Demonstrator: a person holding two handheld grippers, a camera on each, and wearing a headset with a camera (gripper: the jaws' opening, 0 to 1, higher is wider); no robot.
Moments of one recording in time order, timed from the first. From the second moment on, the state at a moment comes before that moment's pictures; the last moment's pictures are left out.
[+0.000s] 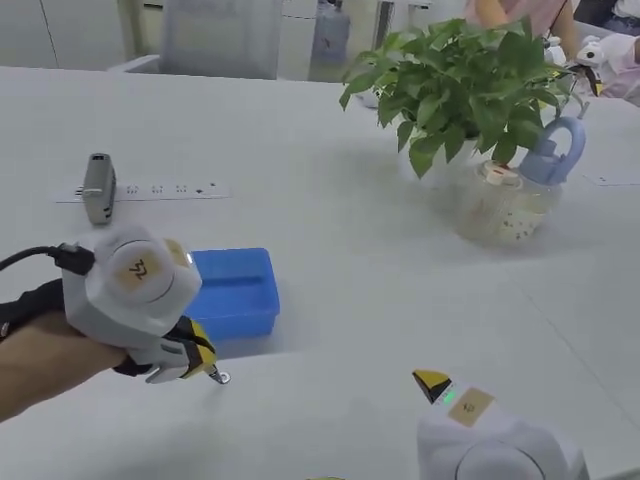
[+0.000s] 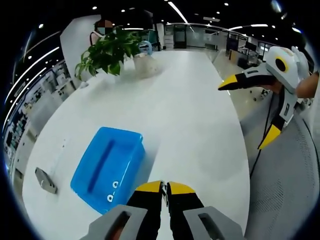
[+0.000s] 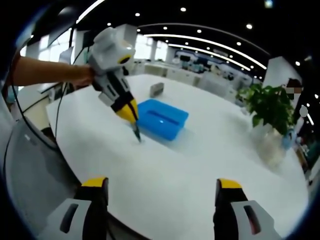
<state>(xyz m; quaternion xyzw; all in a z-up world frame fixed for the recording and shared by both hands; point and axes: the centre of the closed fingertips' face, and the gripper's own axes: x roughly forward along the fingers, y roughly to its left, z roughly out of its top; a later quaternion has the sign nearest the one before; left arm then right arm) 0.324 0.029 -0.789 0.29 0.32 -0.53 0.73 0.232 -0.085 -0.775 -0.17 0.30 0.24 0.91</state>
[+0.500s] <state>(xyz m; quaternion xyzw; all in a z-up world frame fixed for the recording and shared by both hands) 0.326 0.024 -0.789 0.30 0.33 -0.54 0.72 0.232 -0.086 -0.774 -0.17 0.30 0.24 0.91</state>
